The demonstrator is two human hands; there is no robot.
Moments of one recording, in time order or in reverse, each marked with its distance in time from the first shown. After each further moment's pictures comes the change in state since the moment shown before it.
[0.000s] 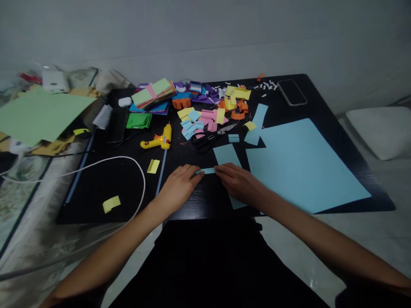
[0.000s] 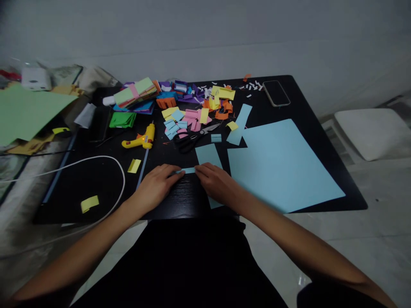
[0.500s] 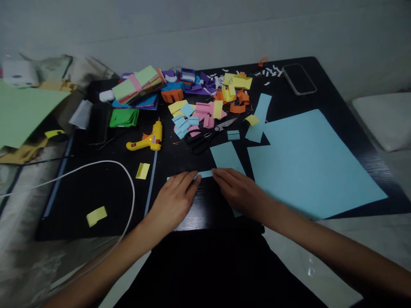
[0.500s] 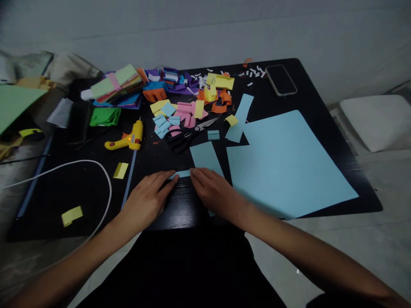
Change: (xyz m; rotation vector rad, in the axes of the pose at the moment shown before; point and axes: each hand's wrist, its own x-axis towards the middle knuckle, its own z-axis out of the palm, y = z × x) left_hand -0.012 0.014 0.002 0.010 -0.001 -0.016; right_hand -0.006 -0.011 0.005 -0.042 -0.021 0.046
